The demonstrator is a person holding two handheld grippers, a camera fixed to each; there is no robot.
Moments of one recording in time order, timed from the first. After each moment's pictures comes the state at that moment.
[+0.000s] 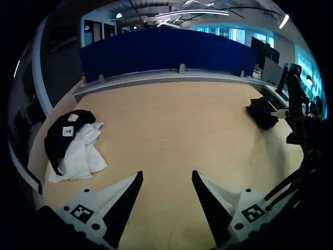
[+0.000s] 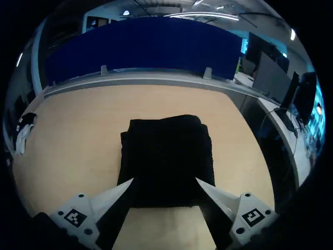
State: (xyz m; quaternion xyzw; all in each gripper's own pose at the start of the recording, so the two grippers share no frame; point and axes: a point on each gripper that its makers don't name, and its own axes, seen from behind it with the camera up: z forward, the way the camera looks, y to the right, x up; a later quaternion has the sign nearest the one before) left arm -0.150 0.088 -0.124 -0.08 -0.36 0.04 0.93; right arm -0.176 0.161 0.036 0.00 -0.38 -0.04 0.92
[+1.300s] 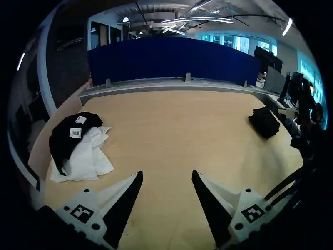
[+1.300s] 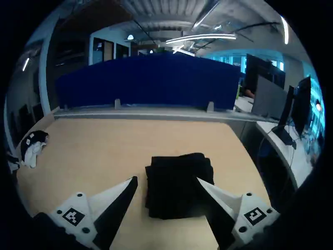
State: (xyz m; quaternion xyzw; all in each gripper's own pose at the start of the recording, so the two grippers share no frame) left arm -0.133 0.071 -0.125 -0.06 -0.33 0.02 0.94; right arm -0.075 0.113 0.028 0.02 -0.25 -0.02 0.97
